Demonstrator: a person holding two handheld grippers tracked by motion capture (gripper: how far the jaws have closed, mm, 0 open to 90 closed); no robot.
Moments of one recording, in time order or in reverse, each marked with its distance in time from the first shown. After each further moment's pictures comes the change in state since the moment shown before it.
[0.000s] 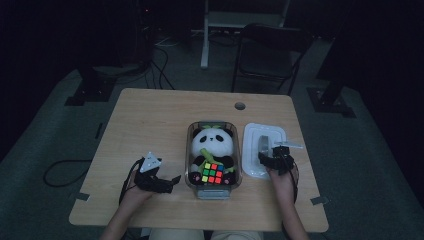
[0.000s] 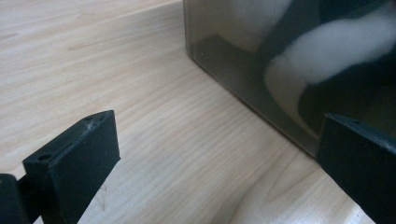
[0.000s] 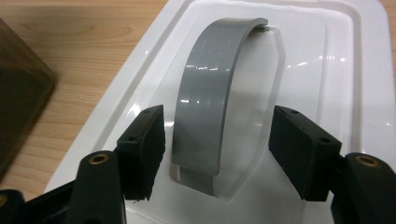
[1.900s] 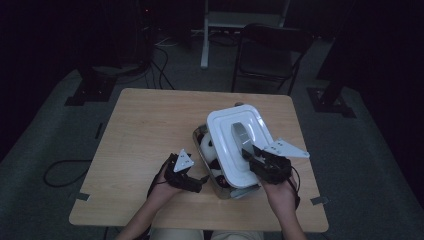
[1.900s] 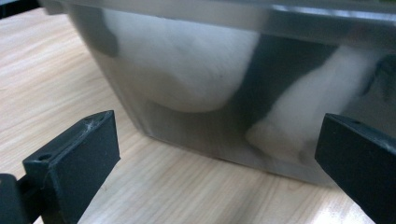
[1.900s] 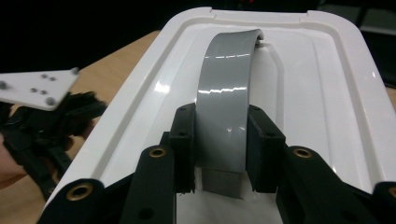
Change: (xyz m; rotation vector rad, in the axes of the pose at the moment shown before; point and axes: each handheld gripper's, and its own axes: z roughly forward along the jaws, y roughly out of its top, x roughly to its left) left arm -0.060 0.039 0.048 -0.035 -0.078 0.151; right arm 0.108 0.036 -0.151 -0.263 0.289 -0.278
